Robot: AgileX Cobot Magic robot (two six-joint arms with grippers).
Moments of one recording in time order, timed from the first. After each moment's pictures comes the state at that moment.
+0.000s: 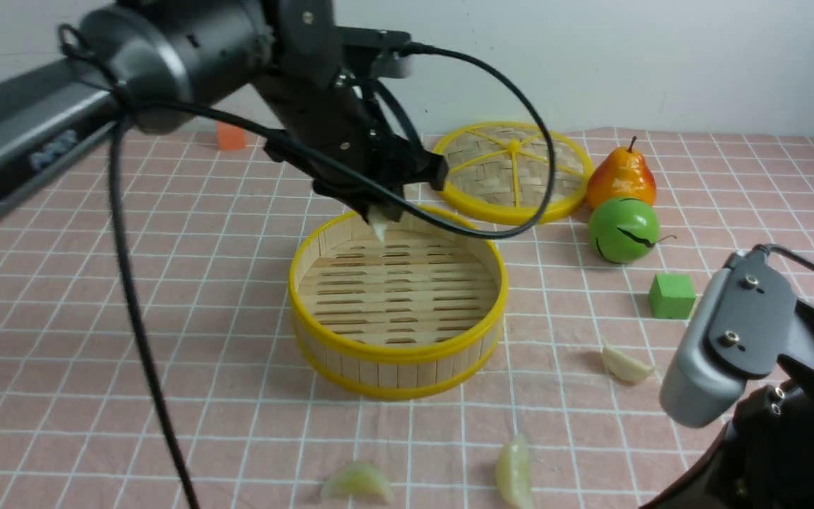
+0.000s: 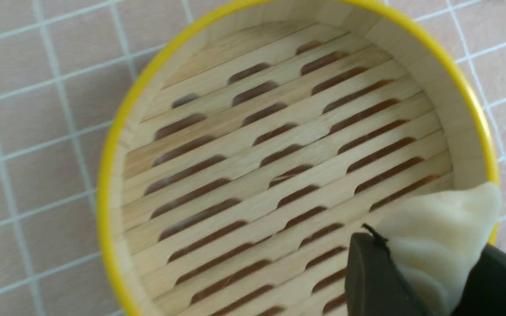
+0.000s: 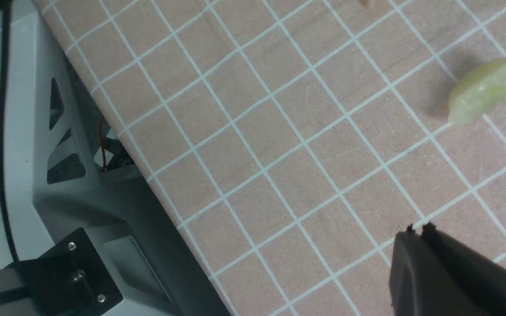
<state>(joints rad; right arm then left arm) 0.57 1.06 -0.90 0.44 1.04 -0.42 -0.50 2.07 -2.00 -0.05 1.01 -0.15</state>
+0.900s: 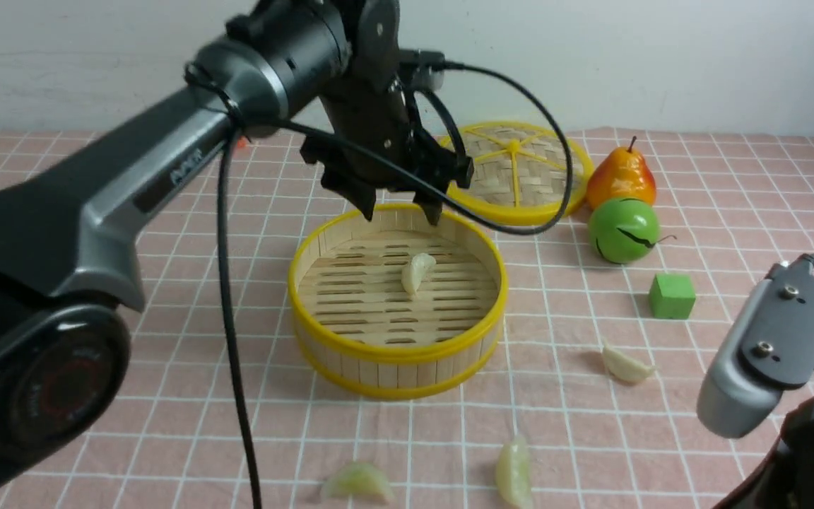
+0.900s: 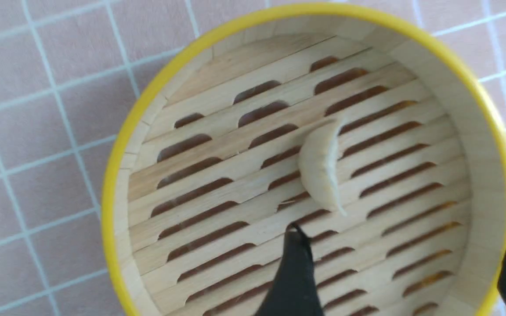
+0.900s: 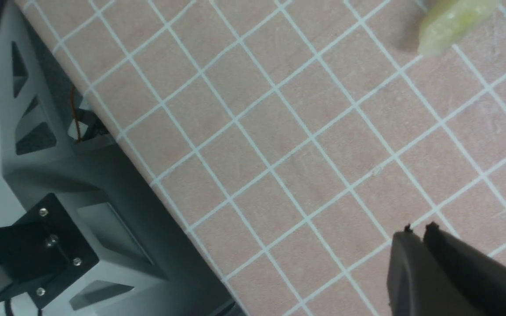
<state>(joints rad) 0.57 1.02 -0.91 0.31 1.11 -0.32 -0.52 2.19 -2.29 -0.01 1.23 -0.14</state>
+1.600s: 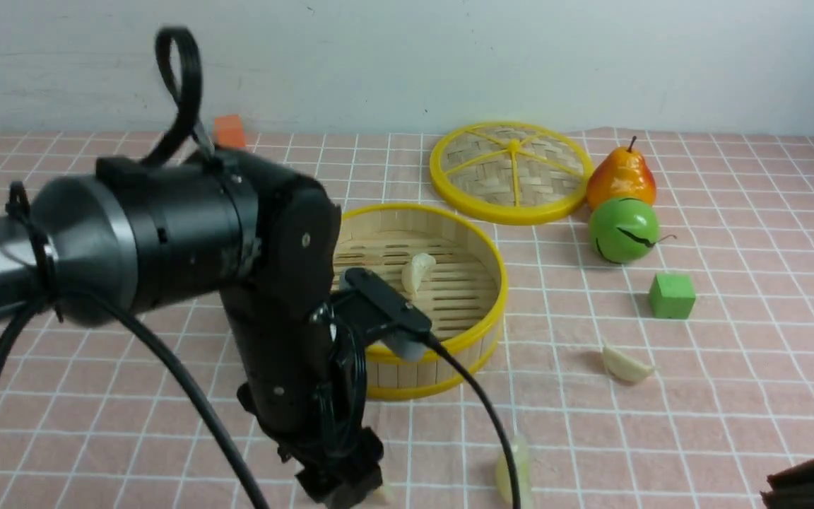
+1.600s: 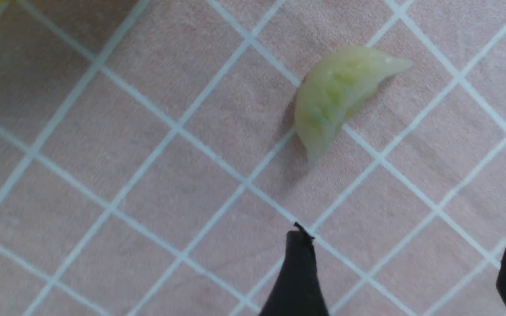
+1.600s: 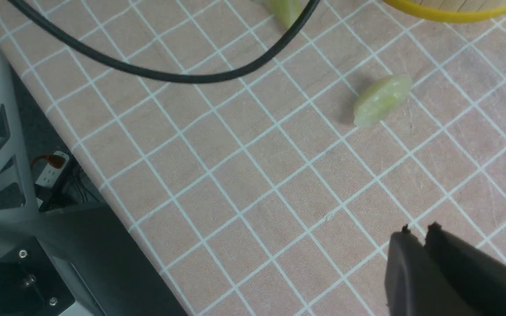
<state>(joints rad) 0.57 0.81 -0.91 0.28 1.08 -0.32 -0.64 1.72 -1.20 -0.07 0.99 0.28</state>
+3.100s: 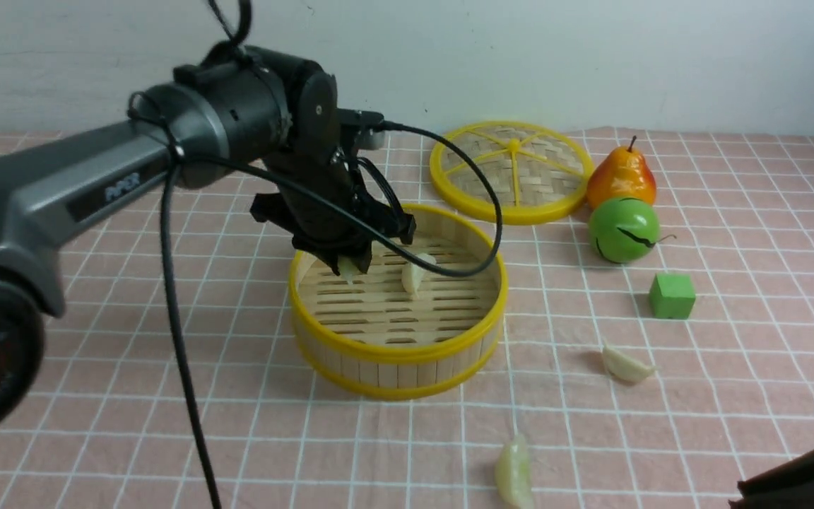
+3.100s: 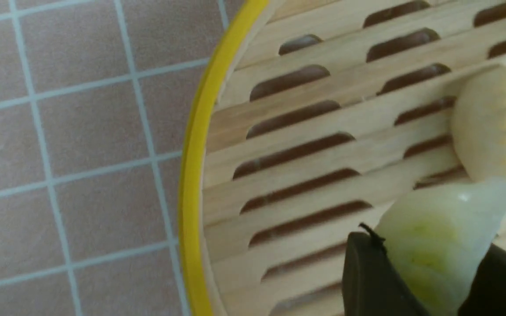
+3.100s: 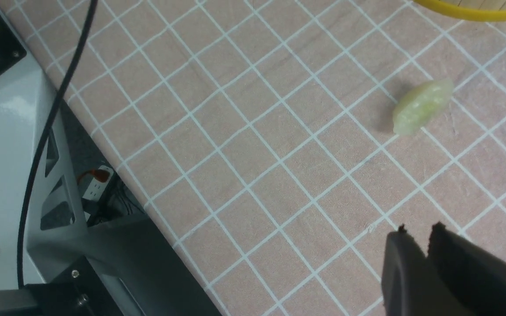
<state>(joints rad) 0.57 0.84 -0.91 0.36 1.06 -0.27 -0.44 2.16 -1.88 0.03 0.91 -0.23</state>
